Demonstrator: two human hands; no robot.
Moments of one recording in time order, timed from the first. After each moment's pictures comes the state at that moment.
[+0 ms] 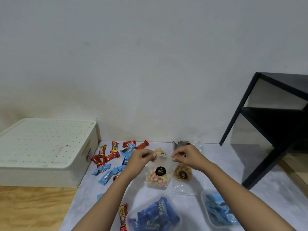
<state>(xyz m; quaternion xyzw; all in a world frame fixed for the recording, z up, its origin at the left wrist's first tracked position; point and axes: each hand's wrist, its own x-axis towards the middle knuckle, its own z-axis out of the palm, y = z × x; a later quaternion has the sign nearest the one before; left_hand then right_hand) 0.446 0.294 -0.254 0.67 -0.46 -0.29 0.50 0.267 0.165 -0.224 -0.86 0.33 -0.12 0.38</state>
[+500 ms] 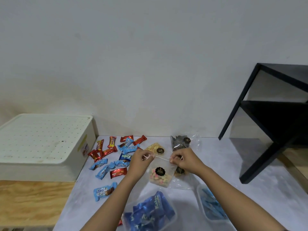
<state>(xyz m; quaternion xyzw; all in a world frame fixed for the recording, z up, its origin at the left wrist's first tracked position) 0.422 0.283 -0.290 0.75 -0.40 -0.23 0.47 0.254 0.163 -0.259 -0.85 0.34 -0.10 0.40</state>
